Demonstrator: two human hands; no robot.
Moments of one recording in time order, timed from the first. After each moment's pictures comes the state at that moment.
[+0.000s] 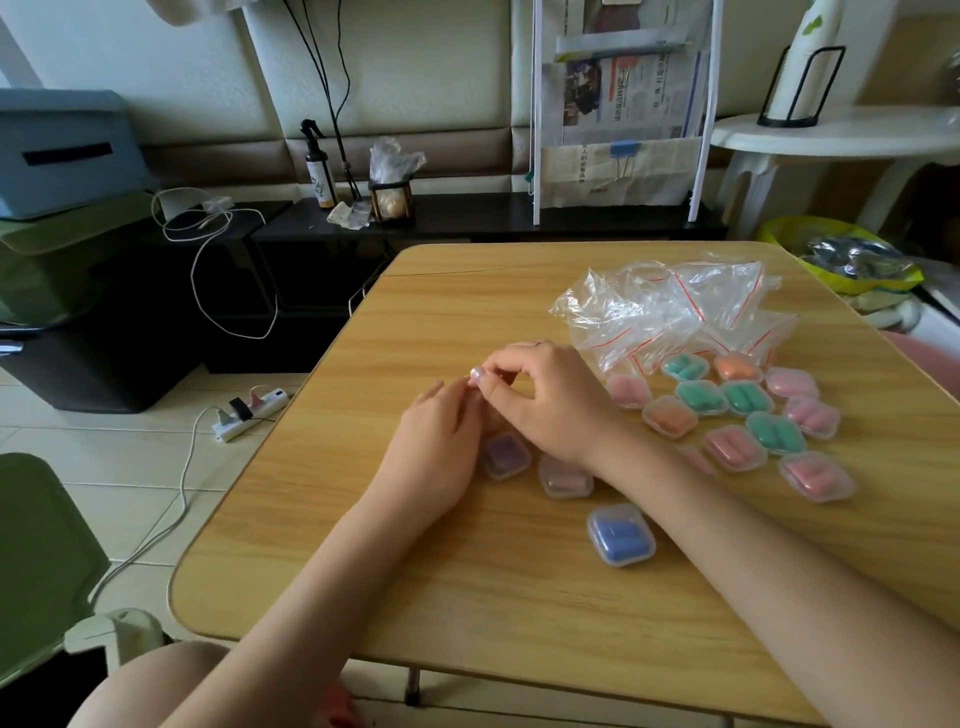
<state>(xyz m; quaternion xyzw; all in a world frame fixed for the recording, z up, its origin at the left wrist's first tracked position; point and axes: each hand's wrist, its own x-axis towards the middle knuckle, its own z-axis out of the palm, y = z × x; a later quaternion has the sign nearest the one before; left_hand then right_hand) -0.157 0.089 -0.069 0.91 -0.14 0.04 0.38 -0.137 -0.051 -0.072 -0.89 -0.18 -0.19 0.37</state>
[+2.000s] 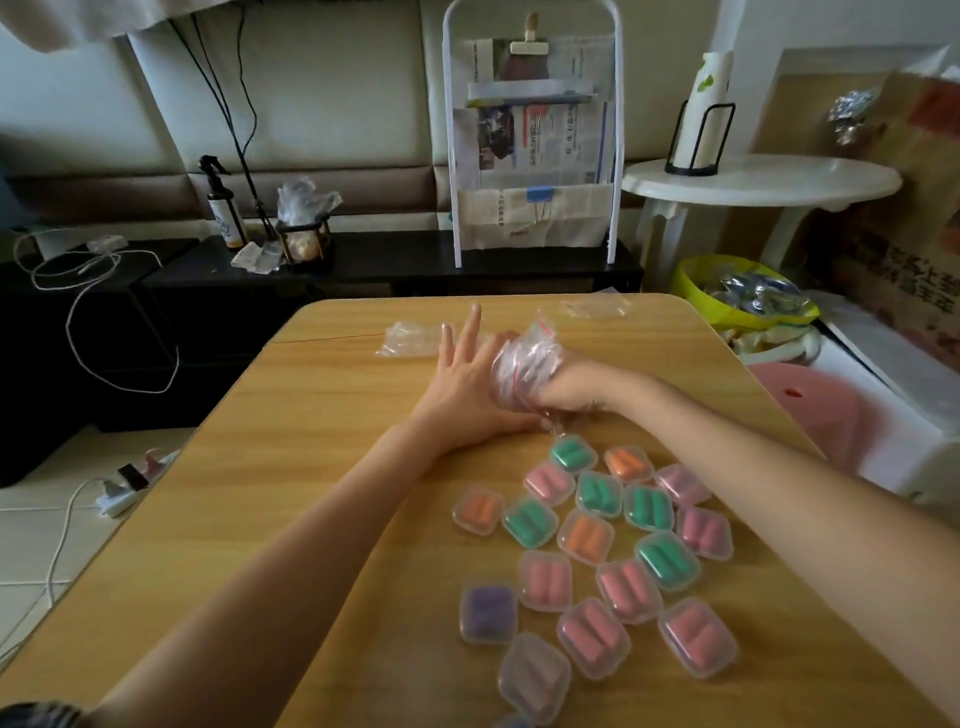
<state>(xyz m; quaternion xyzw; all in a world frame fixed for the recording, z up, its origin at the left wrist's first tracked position) 0.007 -0.055 -0.081 0.91 -0.32 0.03 0.26 -0.028 -0.208 -0.049 -0.94 0.02 0.11 0.32</state>
